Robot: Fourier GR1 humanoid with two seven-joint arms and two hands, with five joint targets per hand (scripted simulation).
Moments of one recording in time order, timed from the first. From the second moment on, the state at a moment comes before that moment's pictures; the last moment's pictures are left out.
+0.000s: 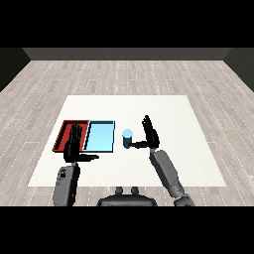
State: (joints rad) left arm -0.03 0.07 0.07 -1.63 0.11 -0.10 -0.38; right arm -0.37 0.00 0.20 -1.26 -0.27 -0.18 -0.27
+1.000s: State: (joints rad) left arm -0.02 0.09 0.11 -1.66 0.15 -0.13 -0.36; right arm -0.48 0.00 0.37 -0.89 -0.59 -0.23 -0.53
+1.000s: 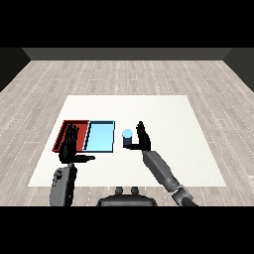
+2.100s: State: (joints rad) left arm 0.00 0.07 0.10 -1.68 0.15 -0.12 -0.35; right arm -0.71 0.00 0.56 -0.62 -0.90 -0.23 -0.62
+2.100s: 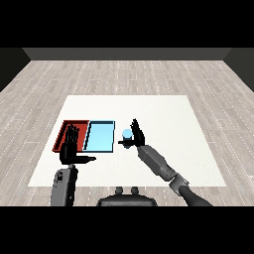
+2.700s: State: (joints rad) left arm -0.02 0.08 0.11 -1.68 0.16 -0.12 -0.34; right arm -0.77 0.00 0.65 -0.50 -1.02 -0.43 -0.67
